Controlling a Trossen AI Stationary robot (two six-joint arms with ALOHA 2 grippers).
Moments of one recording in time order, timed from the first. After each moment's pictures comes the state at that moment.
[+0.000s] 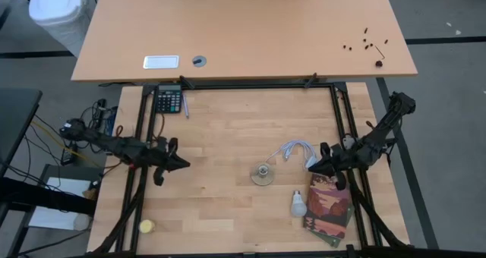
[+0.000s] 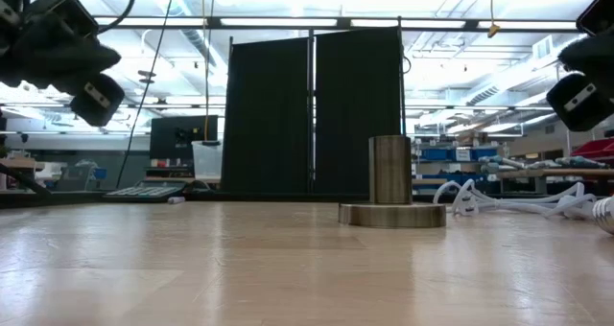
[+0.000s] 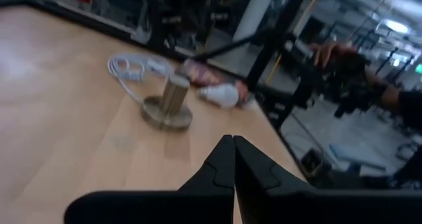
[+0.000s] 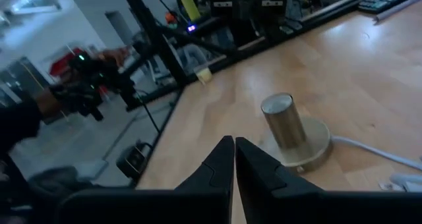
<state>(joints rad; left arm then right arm) -0.37 0.12 0.01 0.05 -0.18 -0.45 0.79 0.22 0.01 0.07 0.63 0.57</state>
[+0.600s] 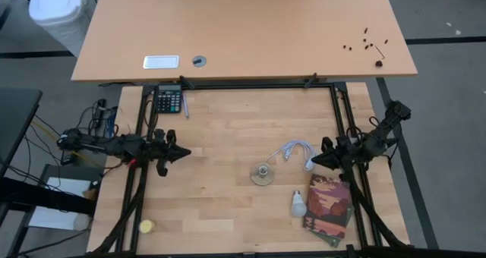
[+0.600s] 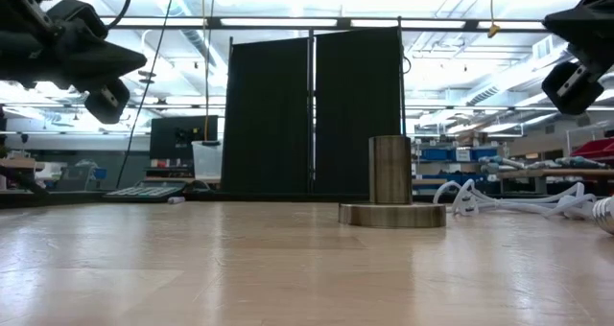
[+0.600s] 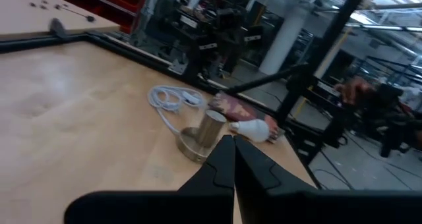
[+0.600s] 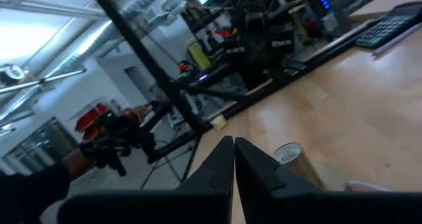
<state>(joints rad) -0.21 0.04 0.01 0.03 -0.18 -0.45 0.73 0.00 0.01 0.08 0.63 0.57</state>
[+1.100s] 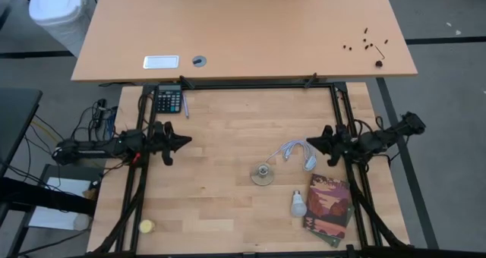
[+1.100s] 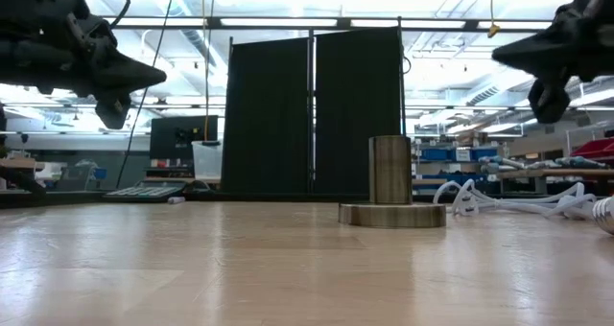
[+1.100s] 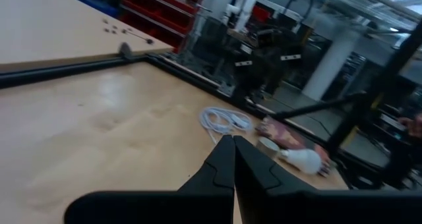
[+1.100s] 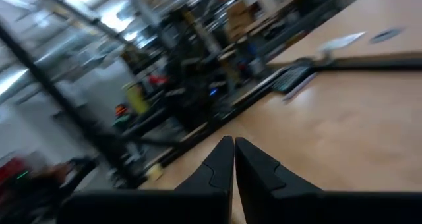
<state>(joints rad) 0.00 0.04 0.01 0.03 -0.18 -0.45 0.43 0.00 0.01 0.08 0.63 0.57</state>
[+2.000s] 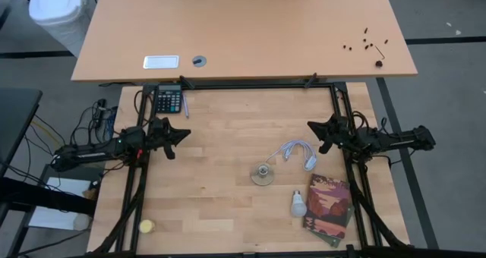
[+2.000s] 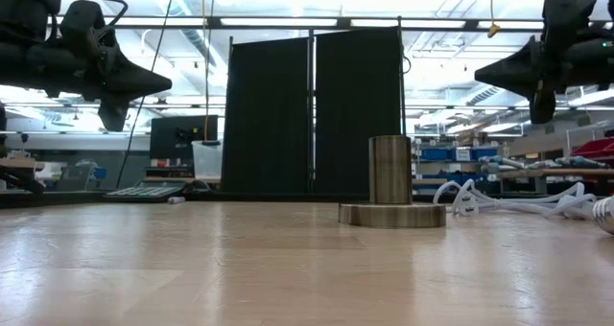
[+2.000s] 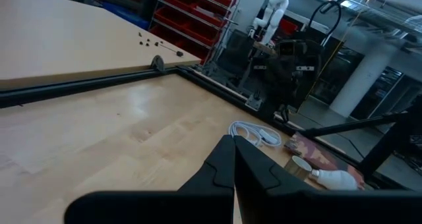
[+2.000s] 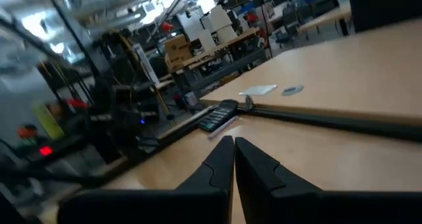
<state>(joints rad) 0.13 0.04 0.01 0.03 -0.18 -0.45 0.12 0.01 0.01 0.08 0.63 0.42</state>
